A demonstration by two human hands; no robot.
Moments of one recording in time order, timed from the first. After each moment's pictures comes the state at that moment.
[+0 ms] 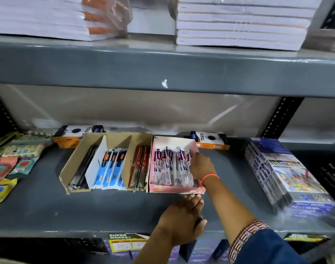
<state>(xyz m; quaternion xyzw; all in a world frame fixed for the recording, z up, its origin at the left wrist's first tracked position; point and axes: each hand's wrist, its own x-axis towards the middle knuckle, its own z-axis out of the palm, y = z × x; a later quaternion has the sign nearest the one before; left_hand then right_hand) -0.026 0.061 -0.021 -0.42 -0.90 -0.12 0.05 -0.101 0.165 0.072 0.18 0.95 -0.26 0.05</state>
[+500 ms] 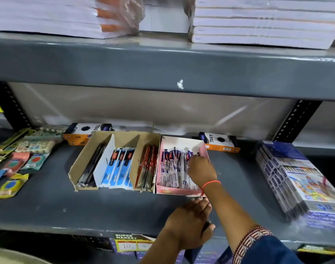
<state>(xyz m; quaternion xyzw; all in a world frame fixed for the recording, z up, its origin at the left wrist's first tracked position) -0.020 0.057 -0.012 -0.43 -0.89 -0.09 0.12 -0.103 0.143 0.065 0.07 0.99 -0.12 0.03</state>
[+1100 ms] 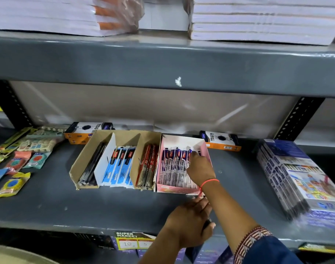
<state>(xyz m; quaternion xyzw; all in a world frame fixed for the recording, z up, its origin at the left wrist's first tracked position) -0.021 0.057 -0.013 -0.44 -0.88 -0.11 0.11 -0.105 0.142 0.061 0.07 0.98 -0.16 0.02</state>
